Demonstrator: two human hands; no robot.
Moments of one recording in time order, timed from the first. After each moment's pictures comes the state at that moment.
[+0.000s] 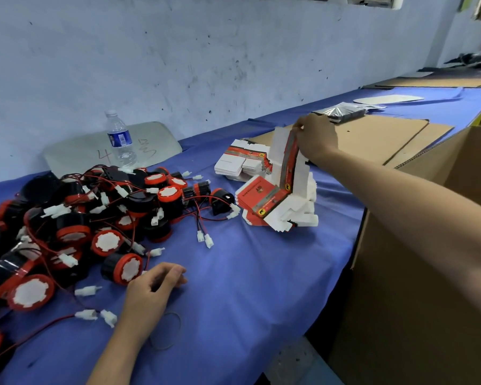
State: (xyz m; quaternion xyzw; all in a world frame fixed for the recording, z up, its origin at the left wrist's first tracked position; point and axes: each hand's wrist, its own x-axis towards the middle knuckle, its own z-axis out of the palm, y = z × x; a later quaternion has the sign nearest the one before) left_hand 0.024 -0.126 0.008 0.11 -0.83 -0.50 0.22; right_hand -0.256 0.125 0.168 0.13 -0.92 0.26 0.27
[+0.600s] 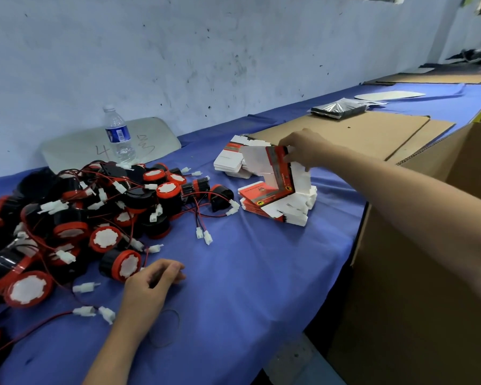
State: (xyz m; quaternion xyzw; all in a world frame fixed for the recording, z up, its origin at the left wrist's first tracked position) left_hand 0.025 -0.124 0.010 0.12 -0.82 -0.51 0.23; right_hand -0.246 0.125 0.163 0.25 -0.95 0.16 0.02
